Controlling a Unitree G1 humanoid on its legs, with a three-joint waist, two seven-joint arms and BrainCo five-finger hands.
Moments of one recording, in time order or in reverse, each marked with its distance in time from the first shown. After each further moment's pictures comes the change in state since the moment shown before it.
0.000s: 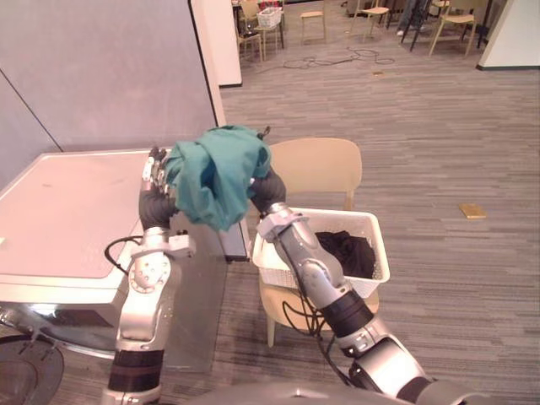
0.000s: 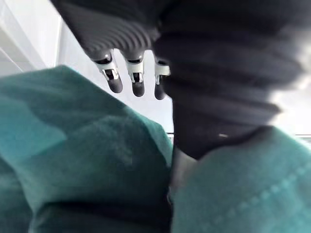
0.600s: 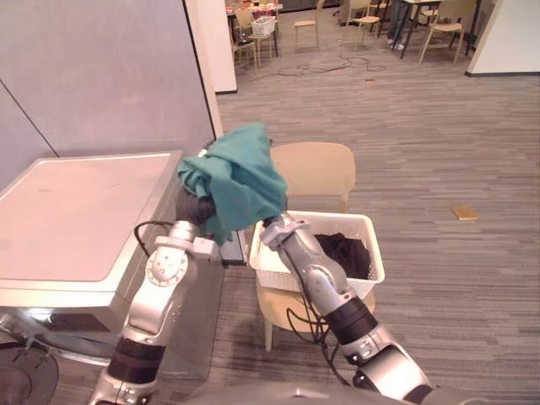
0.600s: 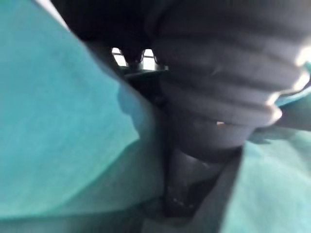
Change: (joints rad) left arm -0.069 0.111 -0.200 0.004 -0.079 0.007 -0.139; right arm 0.038 -0.015 0.005 -0.008 0.008 0.039 0.024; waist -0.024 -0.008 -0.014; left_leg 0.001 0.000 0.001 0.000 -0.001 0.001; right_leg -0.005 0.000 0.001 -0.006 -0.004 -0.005
